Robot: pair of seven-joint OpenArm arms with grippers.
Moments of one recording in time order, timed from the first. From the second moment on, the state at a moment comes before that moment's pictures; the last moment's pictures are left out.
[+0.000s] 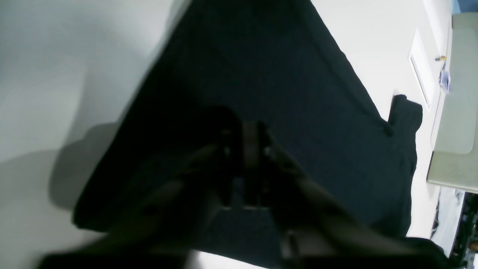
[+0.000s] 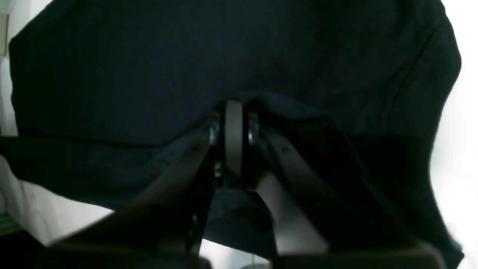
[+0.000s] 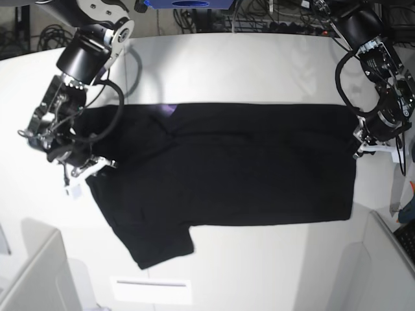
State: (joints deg) left arm 1.3 -15.0 -39.2 89.9 -48.7 1.1 66.5; right arm 12.7 0.3 32.3 83.9 26.2 24.3 -73.7
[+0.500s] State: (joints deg) left arm 14.5 -10.8 -48.2 101.6 -49.3 0.6 67.2; right arm -6.9 -7.2 44.8 113.6 26.3 18.5 -75.6
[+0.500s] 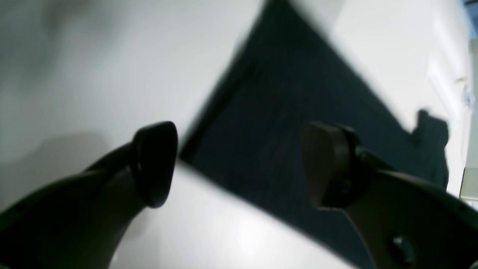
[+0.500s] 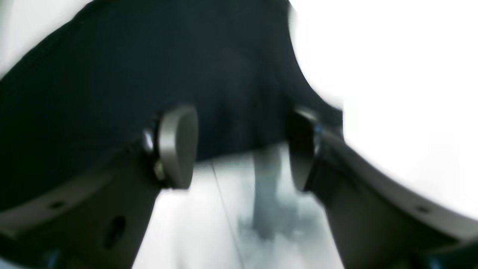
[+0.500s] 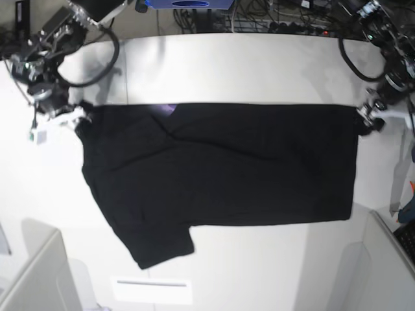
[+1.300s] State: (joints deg) left arm 7.5 -9.2 -44.4 85.3 -49.8 0.7 59.7; right arm -8.8 -7.7 49.6 91.1 34.7 17.9 -58.1
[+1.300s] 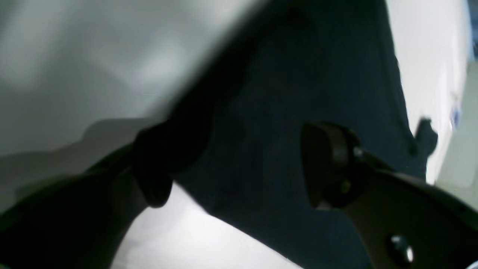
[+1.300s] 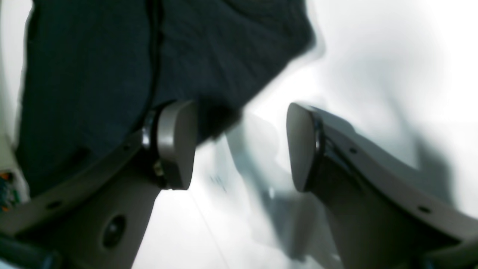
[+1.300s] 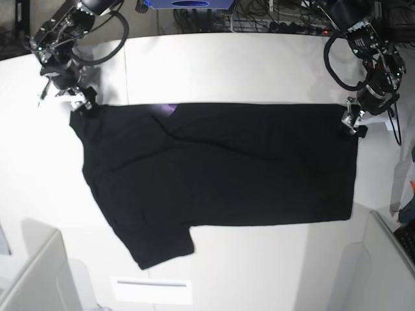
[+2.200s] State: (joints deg) left arm 19.1 -17.0 -42.8 87.0 -50.2 0.4 65.8; right arm -17.9 -6.2 49.0 96.0 34.8 14.2 -59.7
